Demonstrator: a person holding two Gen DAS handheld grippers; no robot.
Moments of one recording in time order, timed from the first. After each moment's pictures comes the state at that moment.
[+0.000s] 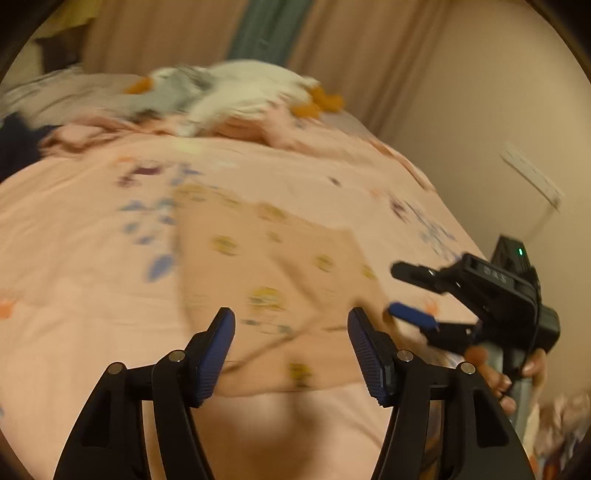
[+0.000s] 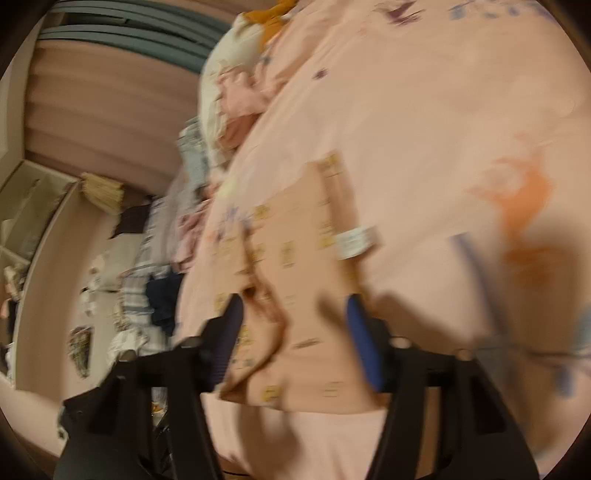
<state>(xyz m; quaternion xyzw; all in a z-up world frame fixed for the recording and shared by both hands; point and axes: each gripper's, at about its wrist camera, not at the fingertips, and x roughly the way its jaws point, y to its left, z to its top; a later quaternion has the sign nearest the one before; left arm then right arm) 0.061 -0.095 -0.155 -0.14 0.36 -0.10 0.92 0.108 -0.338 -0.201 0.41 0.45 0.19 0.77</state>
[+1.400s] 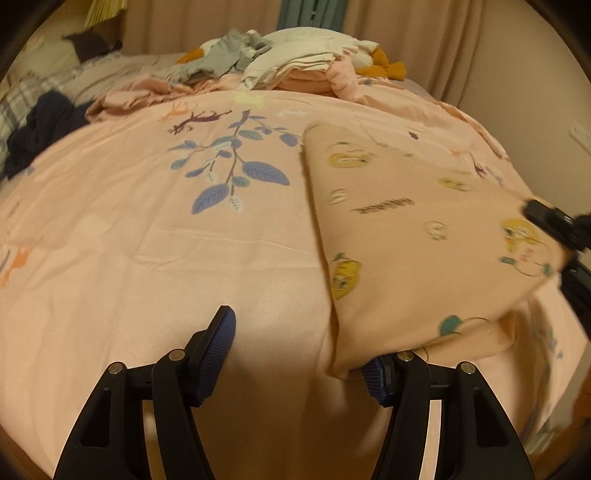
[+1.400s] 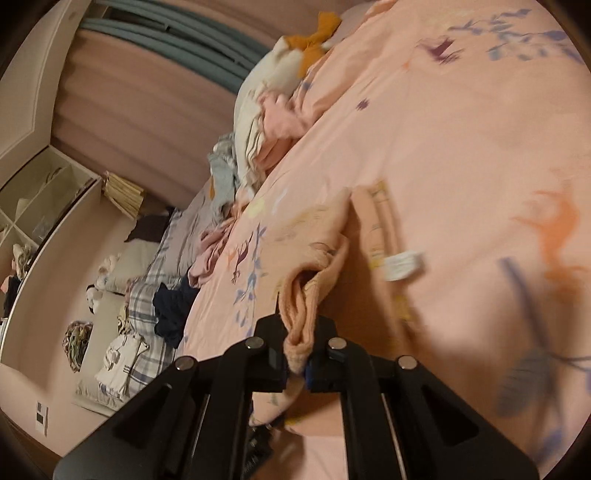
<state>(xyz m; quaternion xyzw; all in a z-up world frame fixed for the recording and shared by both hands) 0.071 -0.112 -0.227 -0.07 0.42 0.02 0.90 0.089 -0.334 -0.185 0.38 0.37 0.19 0.83</state>
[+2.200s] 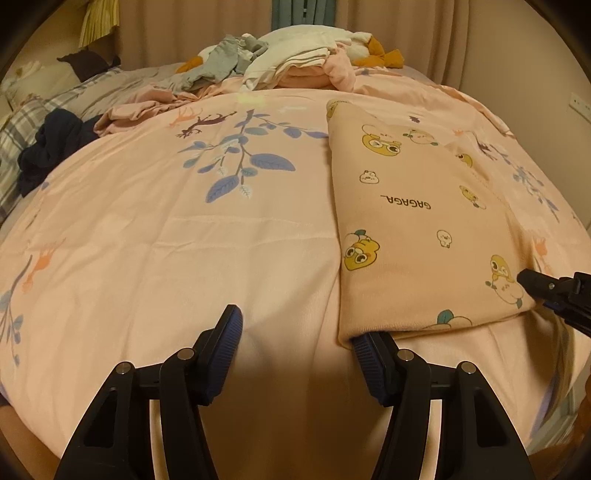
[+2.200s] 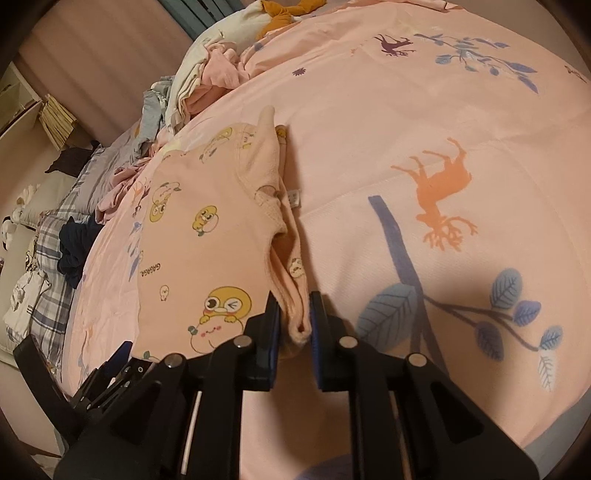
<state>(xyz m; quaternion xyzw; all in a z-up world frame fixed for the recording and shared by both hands) 0.053 -0.121 -0.227 -0.03 0.43 0.04 0.90 0.073 -0.339 -0.217 0.21 0.48 0.09 0.85</state>
